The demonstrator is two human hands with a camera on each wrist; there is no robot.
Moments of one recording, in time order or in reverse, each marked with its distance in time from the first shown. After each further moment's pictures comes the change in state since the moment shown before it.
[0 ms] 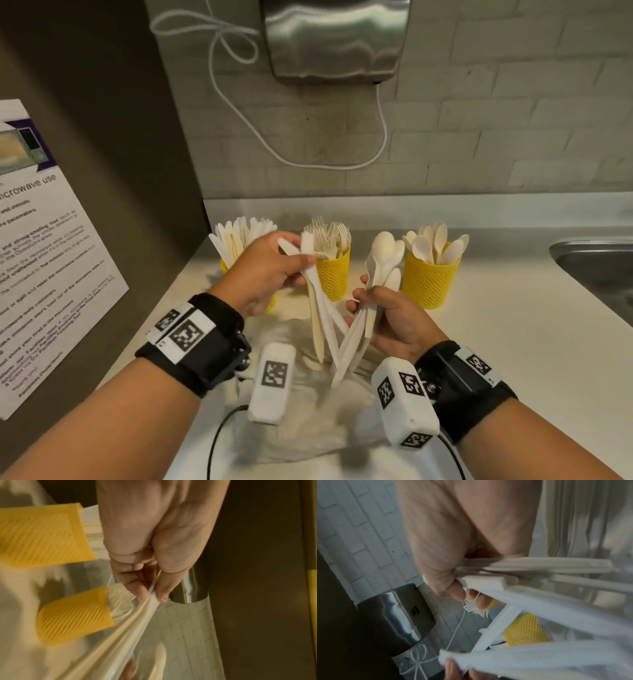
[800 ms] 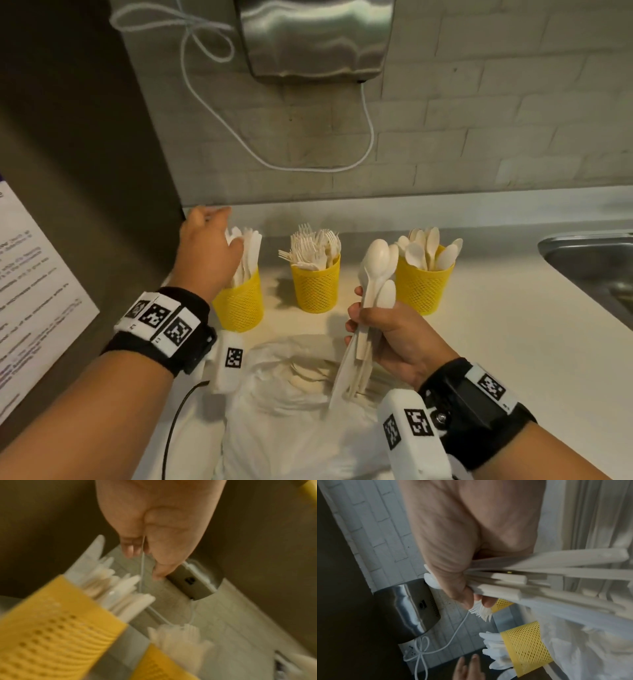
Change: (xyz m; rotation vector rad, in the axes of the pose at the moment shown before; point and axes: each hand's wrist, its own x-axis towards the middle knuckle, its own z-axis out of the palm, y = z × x) left_hand 0.063 -0.012 -0.059 0.987 0.393 0.307; right_hand -0.001 -0.004 -0.006 -0.169 0.029 -0.063
